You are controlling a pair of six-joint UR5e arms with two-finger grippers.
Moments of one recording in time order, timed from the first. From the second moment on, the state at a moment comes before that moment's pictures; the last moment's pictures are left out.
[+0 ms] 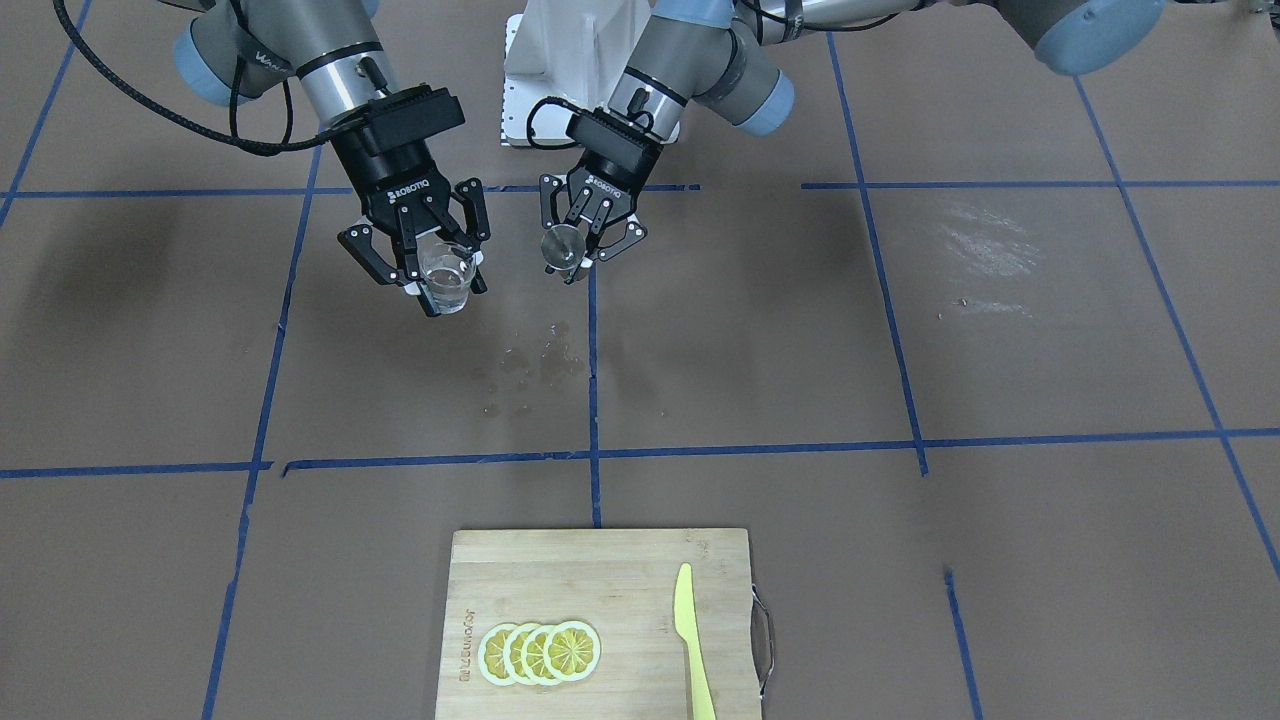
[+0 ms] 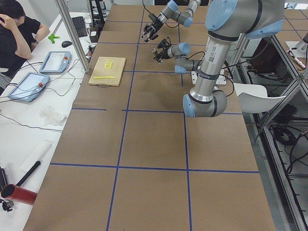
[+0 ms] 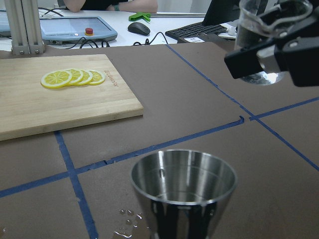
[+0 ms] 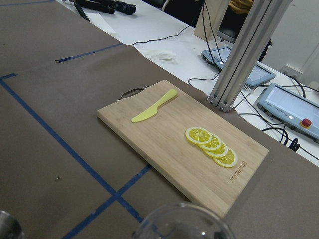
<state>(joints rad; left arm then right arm) -0.24 -2.20 -1.58 -2.41 -1.12 -0.84 0.48 -1.24 1.96 -0.96 1.27 0.45</state>
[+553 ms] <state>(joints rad) -0.25 -2.27 -1.52 -2.41 -1.12 -0.84 0.46 -1.24 1.96 -0.96 1.27 0.44</state>
